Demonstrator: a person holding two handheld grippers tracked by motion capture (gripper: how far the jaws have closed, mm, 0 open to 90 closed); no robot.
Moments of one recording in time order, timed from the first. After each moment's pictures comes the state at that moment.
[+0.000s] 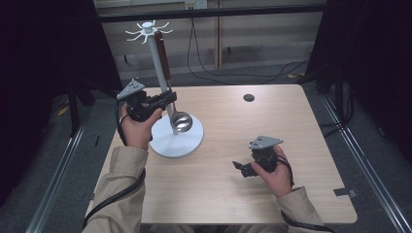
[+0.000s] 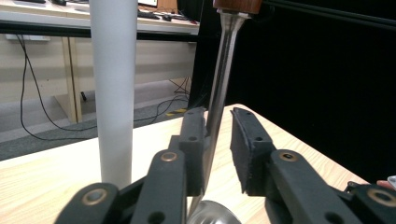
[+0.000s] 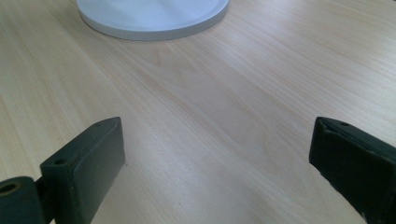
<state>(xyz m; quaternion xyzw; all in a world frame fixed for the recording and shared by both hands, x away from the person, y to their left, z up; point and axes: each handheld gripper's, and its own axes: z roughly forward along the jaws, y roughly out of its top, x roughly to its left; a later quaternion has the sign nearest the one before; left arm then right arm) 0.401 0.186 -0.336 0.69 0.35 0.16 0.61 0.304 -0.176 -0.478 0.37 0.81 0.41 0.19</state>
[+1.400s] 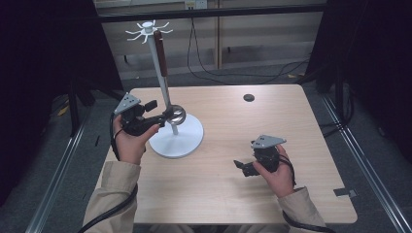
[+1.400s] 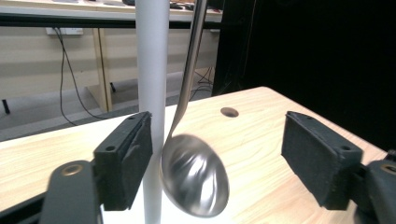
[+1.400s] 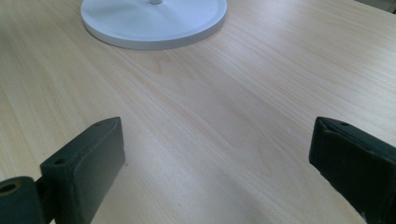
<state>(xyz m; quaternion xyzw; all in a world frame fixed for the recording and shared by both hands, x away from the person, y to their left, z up) 0.375 0.203 -0.361 0.70 0.37 0.20 0.57 0.301 -0.178 -0.471 0.36 0.81 0.42 0.20</state>
